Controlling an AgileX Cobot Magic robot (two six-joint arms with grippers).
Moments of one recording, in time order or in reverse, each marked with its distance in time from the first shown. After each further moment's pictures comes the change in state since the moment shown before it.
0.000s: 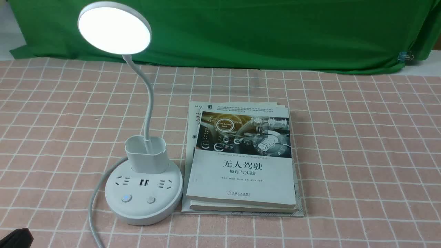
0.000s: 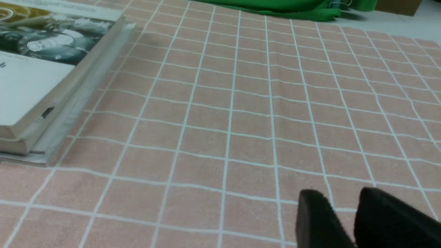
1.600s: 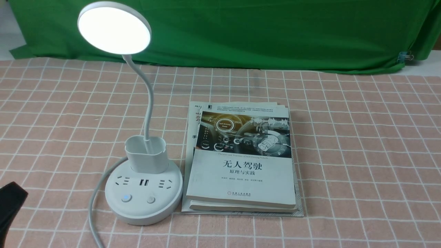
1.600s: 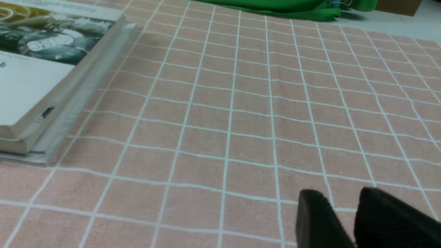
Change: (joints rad) right arm 0.000 0.000 0.000 0.000 0.000 0.000; left arm 0.000 0.233 -0.338 -0.289 0.124 -0.167
